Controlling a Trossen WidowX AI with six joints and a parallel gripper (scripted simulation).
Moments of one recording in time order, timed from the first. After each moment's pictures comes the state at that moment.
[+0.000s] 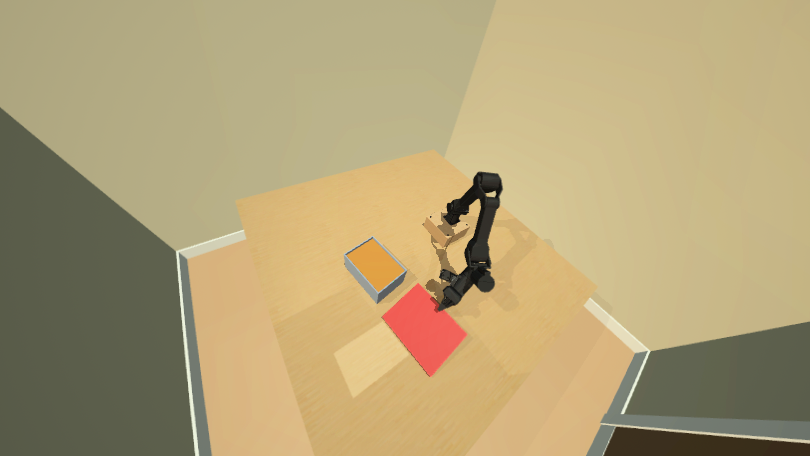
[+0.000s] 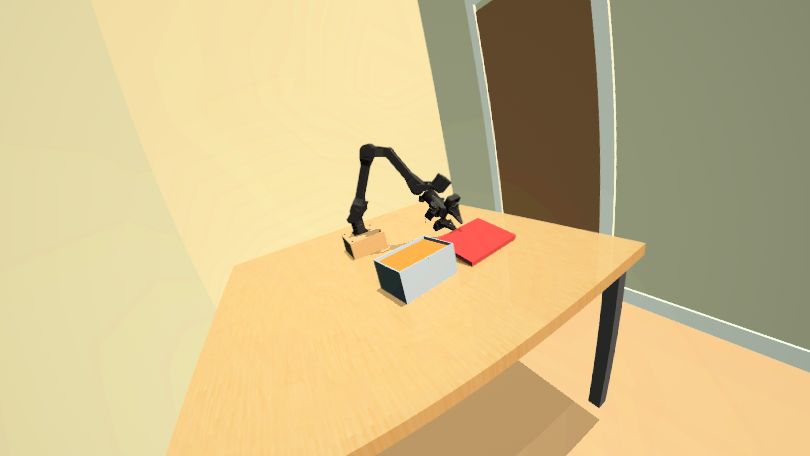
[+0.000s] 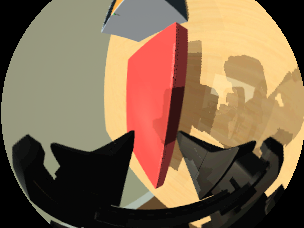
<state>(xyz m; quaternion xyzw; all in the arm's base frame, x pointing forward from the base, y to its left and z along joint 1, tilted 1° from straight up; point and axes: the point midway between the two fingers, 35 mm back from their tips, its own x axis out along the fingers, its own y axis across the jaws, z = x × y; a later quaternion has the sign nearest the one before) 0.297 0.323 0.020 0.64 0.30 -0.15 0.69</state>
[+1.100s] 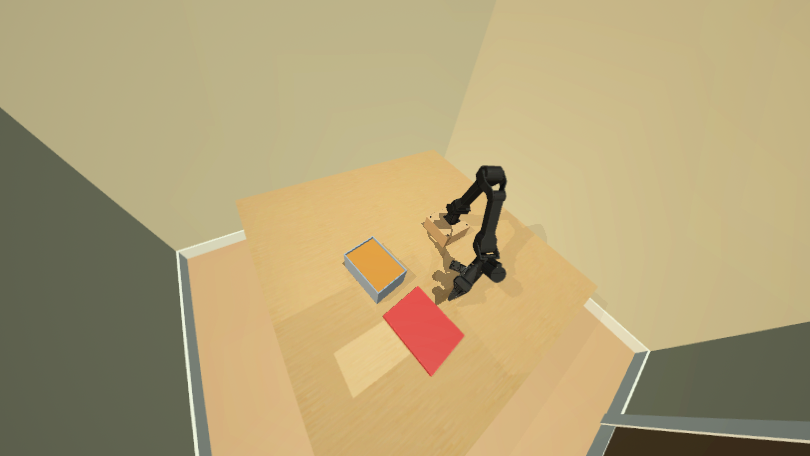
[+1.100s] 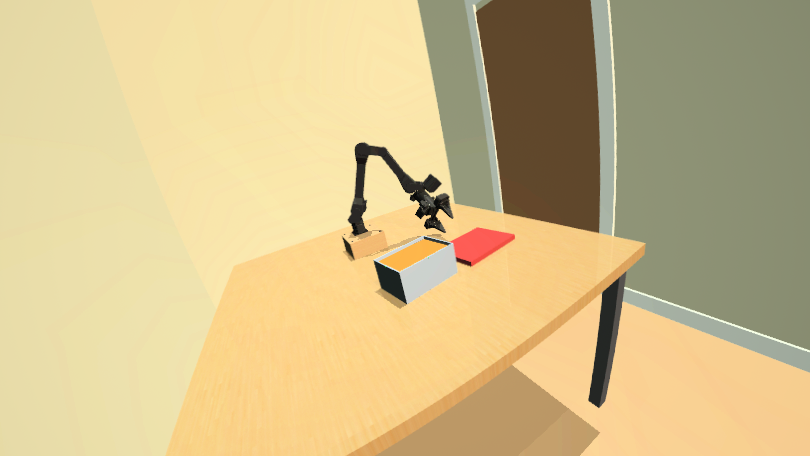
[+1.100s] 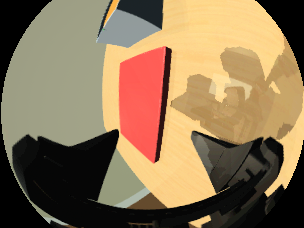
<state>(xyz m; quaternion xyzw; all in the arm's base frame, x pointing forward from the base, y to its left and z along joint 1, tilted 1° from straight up) 0.237 0.311 0.016 0.64 0.31 -0.15 0.69</state>
